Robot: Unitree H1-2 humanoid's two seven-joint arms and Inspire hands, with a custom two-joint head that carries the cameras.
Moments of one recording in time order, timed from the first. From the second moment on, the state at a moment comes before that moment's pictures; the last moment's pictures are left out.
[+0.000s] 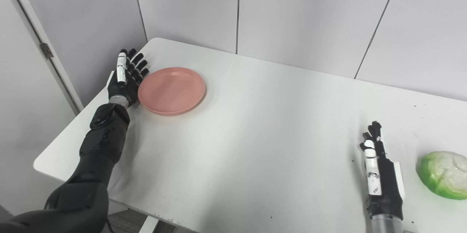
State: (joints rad) left arm -0.57 0.33 0.46 0.80 -0.45 -0.04 -0.11; right arm -0.17 -0.10 0.00 0.10 0.03 -0.10 0.08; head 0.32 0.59
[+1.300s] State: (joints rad) left arm -0.42 0.08 0.18 0.36 -0.42 0.19 -0.12; right arm -0.17 -0.06 0.02 0.08 -0.05 -0.06 0.04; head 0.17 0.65
